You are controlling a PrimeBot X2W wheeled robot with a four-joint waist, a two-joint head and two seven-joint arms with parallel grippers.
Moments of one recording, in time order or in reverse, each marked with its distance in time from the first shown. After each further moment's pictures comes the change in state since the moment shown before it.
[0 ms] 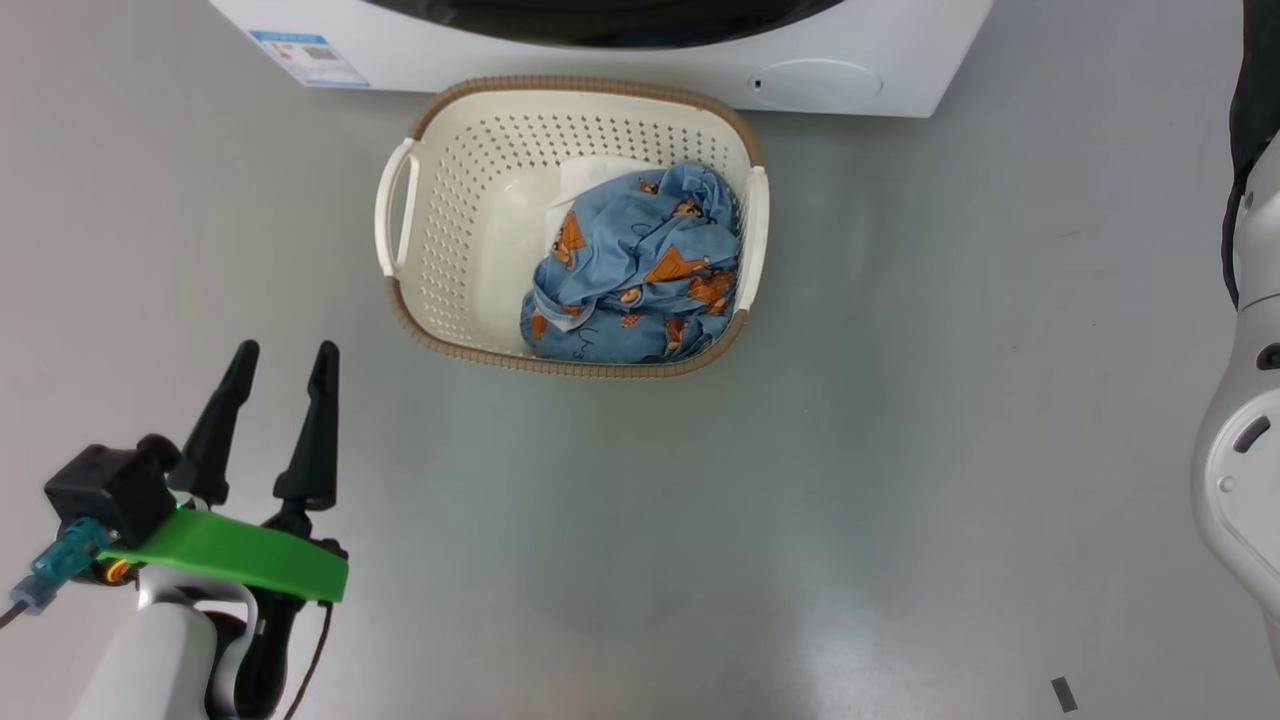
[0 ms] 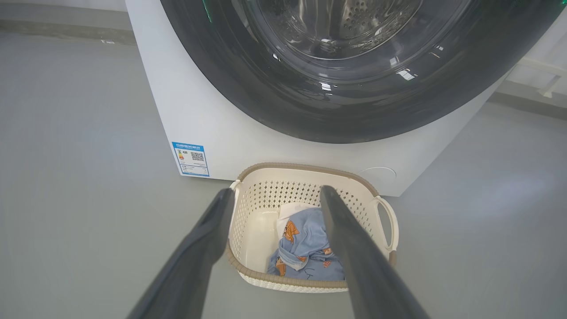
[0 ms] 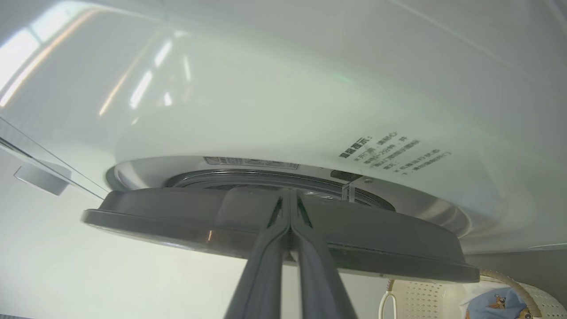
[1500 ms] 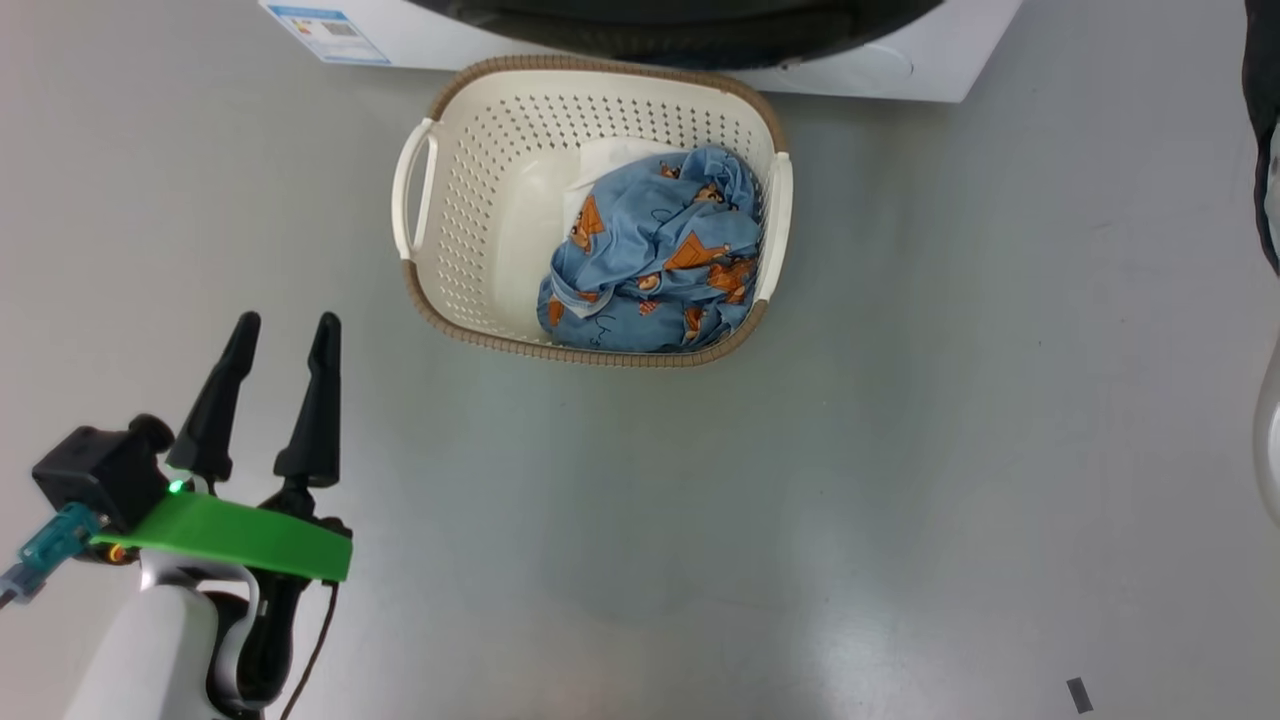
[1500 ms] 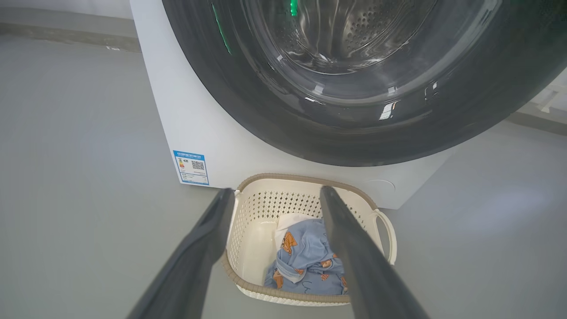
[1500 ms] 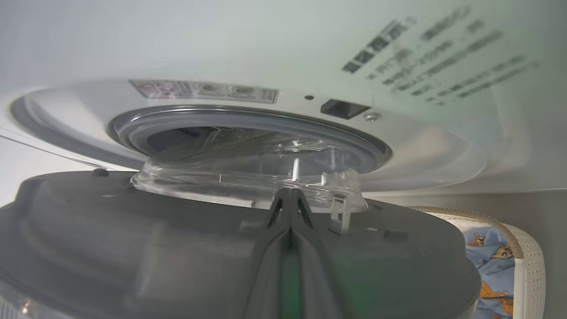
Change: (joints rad) left arm -0.024 -0.014 -0.001 -0.033 -0.024 0.000 0.000; right arm -0.117 -0.051 0.100 0.215 -0.025 -0.002 0.103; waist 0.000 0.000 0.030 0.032
